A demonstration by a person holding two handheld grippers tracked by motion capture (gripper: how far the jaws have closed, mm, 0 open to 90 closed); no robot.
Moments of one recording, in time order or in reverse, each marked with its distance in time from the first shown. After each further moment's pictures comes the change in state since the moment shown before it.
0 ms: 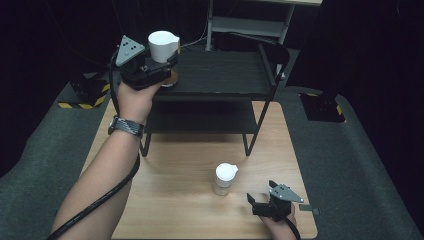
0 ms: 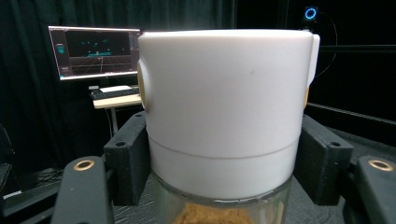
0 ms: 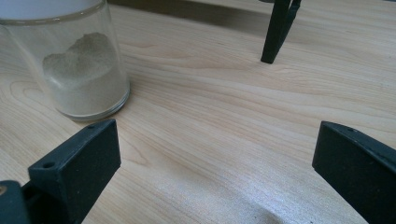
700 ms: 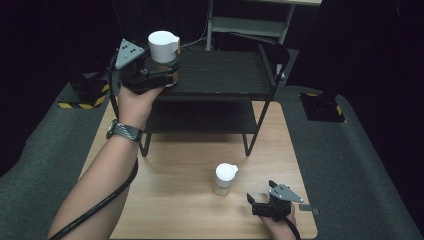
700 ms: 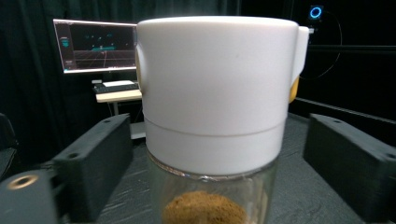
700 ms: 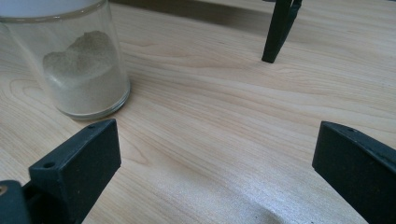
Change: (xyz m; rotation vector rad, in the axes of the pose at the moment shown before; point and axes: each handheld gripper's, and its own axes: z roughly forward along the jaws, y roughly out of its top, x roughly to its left) left arm -0.009 0.001 -0.008 0.020 0.019 -0.024; right arm 0.000 0.001 0.001 0.006 0.002 -0.002
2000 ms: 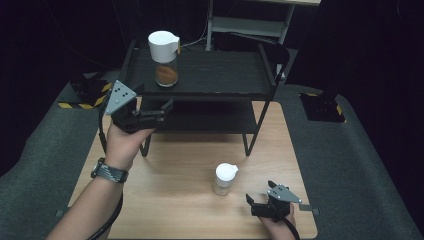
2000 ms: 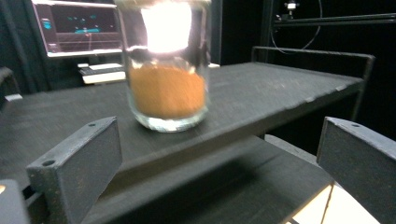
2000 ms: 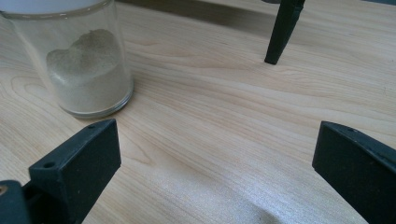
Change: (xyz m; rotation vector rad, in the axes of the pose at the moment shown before) left arm -0.011 -0.057 -0.064 0.048 -0.062 0.022; right arm 0.004 0.000 0.000 -0.003 -0.005 -0.020
